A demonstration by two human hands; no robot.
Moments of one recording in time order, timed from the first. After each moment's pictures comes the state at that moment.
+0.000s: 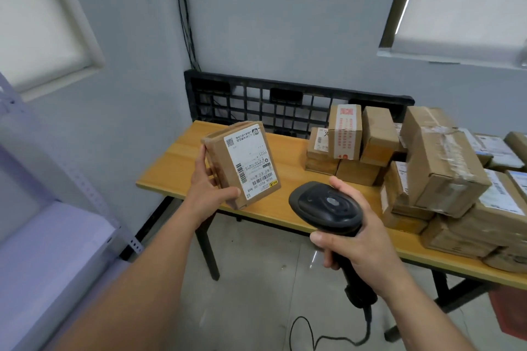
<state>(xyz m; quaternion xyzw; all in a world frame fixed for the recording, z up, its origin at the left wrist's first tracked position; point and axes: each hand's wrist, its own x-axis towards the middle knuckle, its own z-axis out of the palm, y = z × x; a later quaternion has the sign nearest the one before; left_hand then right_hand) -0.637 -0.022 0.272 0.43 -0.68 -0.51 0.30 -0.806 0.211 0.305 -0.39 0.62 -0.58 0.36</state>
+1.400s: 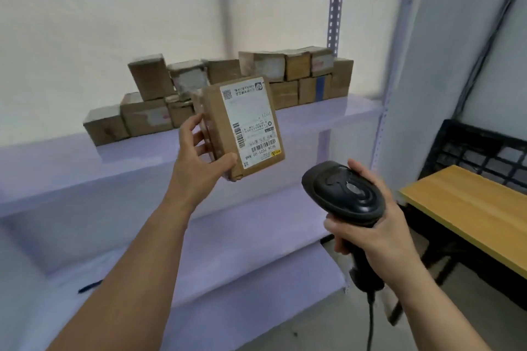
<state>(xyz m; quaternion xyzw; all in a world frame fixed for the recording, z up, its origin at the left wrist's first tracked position) -0.068 0.214 0.419 0.58 -0.52 -0.18 0.59 -0.337 0.216 0.372 -0.63 0.33 -0.53 0.47</state>
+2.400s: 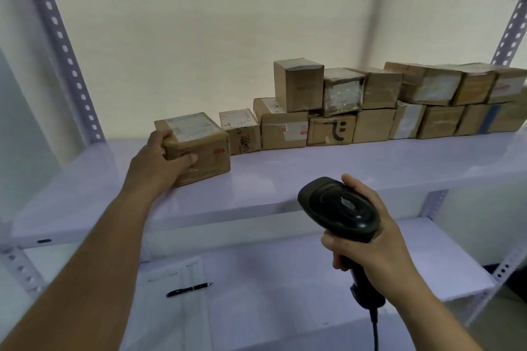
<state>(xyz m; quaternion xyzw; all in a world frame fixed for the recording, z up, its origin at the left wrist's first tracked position) 0.299 0.249 0.414 0.80 -0.36 -0.06 0.48 -0.033 0.175 0.372 -0.70 0.28 -0.40 0.52</state>
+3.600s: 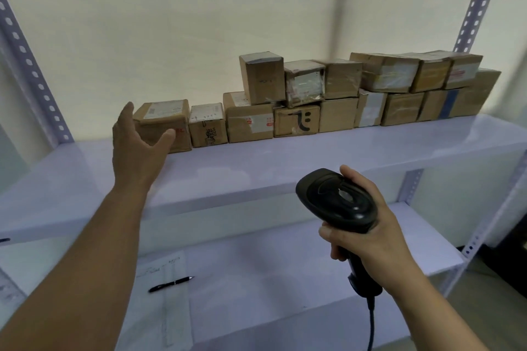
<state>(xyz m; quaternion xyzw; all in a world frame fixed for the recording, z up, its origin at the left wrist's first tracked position) 0.258 0.219 0.413 0.75 -0.35 0.10 0.56 -0.095 0.162 0.369 -0.69 0.27 -0.43 0.52</state>
